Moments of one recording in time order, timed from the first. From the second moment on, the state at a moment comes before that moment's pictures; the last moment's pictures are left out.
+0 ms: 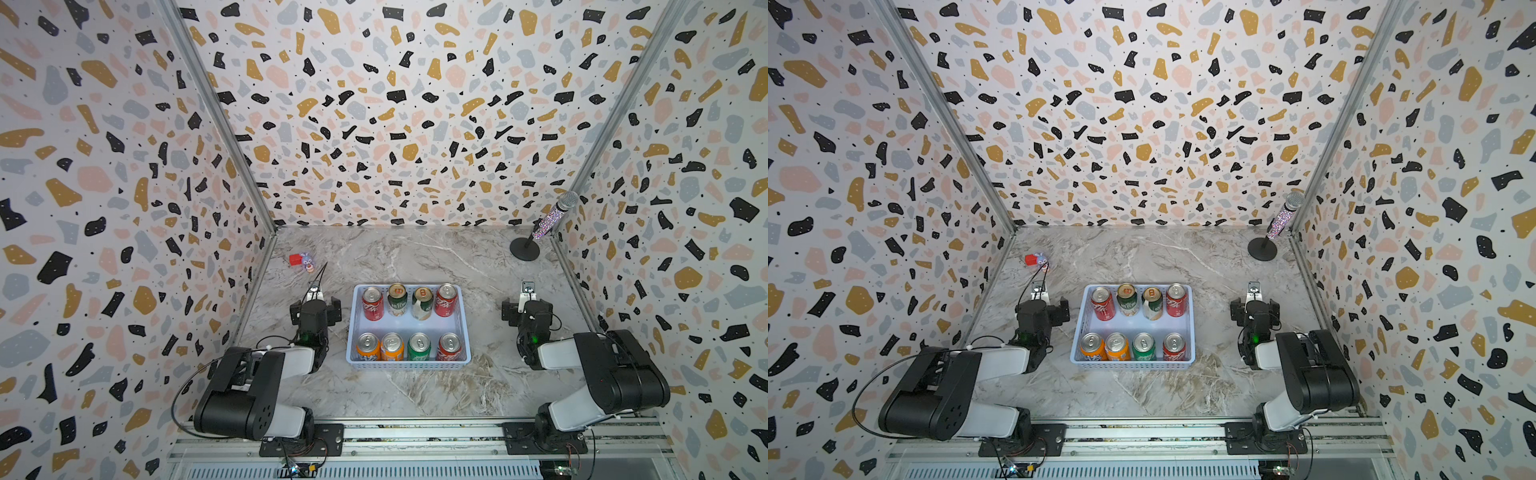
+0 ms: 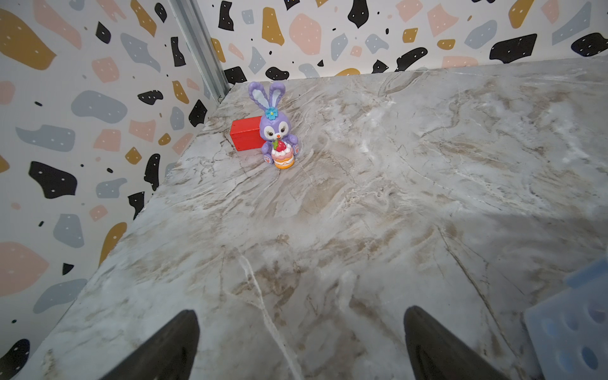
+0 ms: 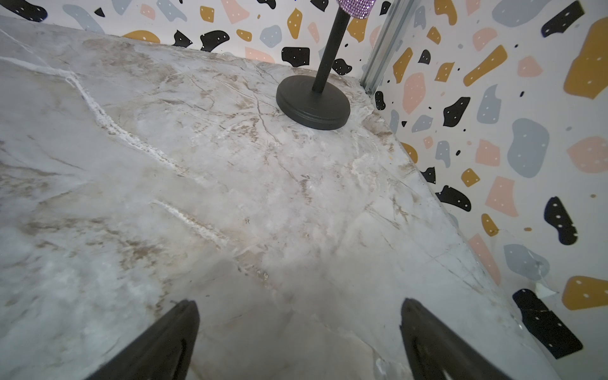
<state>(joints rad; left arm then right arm) -0.14 1.42 0.31 0.68 -0.36 0.00 0.11 1.53 0.30 0.84 0.35 -0.09</state>
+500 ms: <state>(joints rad) -0.15 1.04 0.56 0.06 -0.62 -0.31 0.11 1.13 0.48 0.29 0.36 0.08</state>
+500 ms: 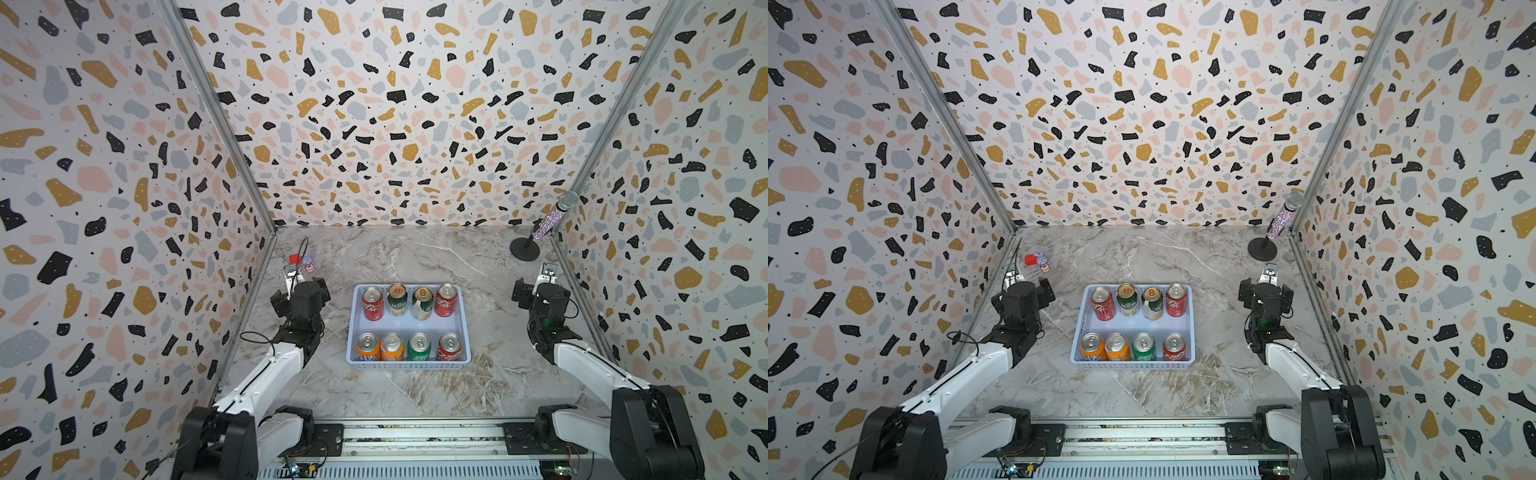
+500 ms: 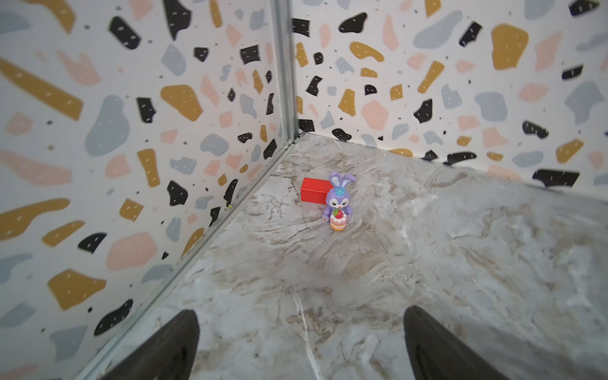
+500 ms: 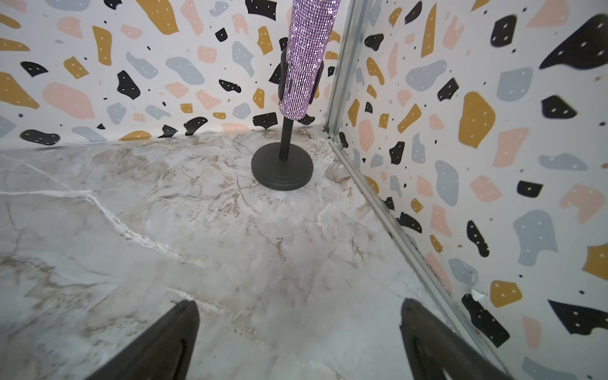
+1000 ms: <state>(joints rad) -0.13 0.87 0.83 -0.57 -0.19 -0.51 0.14 1.09 0.85 -0.48 -0.20 0.28</state>
